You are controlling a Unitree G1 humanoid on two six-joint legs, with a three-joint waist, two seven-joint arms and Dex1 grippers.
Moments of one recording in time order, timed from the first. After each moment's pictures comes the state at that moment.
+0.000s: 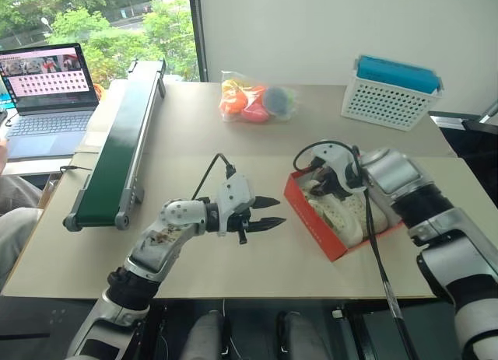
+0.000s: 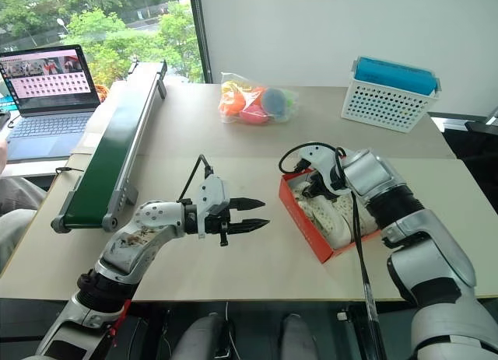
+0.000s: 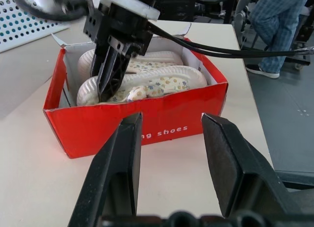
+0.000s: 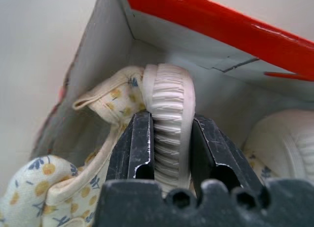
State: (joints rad) left arm -0.45 0.42 -0.29 -0.23 -0.32 0.42 -0.90; right arm -1.04 -0.66 0.58 0.58 0.11 0.80 0.87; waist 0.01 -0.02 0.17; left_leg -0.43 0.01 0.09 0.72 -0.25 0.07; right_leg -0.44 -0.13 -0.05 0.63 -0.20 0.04
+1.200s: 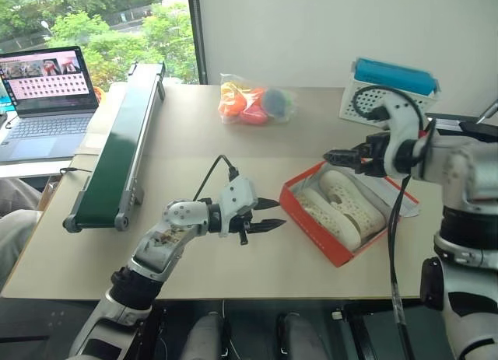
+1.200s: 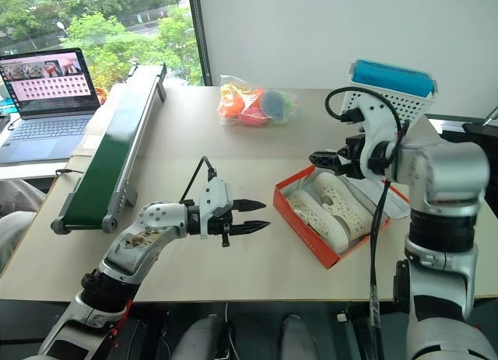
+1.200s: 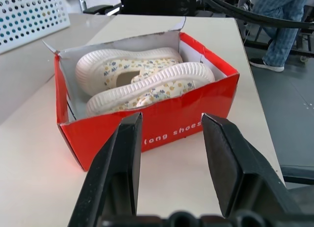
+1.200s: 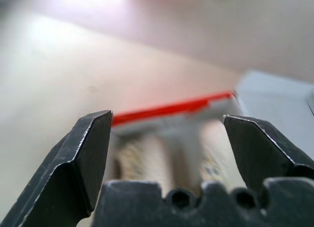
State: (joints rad) left arm -0.46 0.41 -0.30 -0.19 -0.28 0.39 -0.91; right arm -0.81 -0.60 -0.24 -0.26 0.30 1.52 0.68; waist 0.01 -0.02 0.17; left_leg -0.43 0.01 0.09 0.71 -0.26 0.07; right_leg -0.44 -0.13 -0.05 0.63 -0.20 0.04
